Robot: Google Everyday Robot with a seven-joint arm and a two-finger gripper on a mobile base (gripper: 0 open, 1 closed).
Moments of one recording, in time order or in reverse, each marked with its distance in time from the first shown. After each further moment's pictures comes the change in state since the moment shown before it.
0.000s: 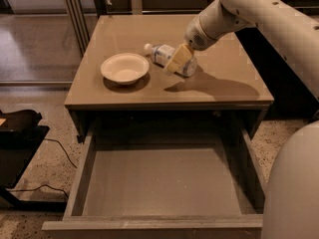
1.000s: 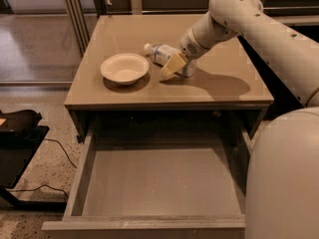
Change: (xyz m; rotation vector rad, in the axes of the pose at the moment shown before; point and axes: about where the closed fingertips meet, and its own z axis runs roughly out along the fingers) arm 0.017 -0.002 0.043 -0.038 0.033 0.109
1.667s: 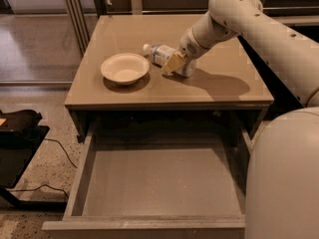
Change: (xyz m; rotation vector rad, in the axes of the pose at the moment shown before) arm 0.000 0.000 0.000 0.000 0.000 0.000
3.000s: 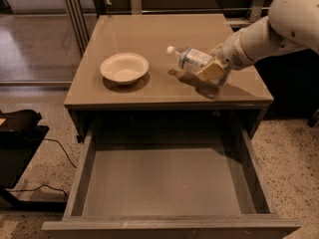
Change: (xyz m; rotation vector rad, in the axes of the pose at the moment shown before) arm 0.065 0.027 -0.100 0.079 -0.071 -0.072
